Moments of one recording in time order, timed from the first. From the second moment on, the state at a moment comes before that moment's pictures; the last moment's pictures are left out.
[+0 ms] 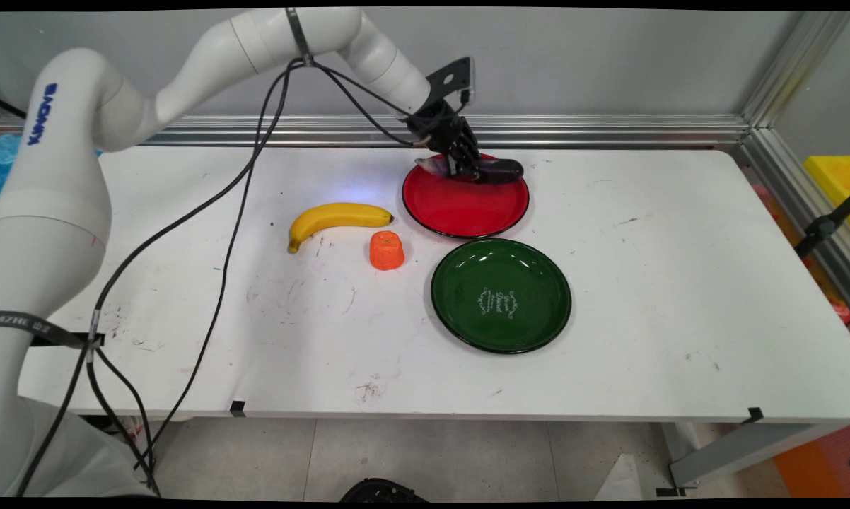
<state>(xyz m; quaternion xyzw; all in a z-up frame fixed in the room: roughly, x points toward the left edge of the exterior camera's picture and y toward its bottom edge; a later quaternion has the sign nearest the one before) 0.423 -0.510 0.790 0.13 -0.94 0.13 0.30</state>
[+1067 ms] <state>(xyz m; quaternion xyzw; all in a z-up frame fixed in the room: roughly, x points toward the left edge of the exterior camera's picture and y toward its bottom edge) 0.474 -0.356 0.851 0.15 -0.95 0.10 0.27</state>
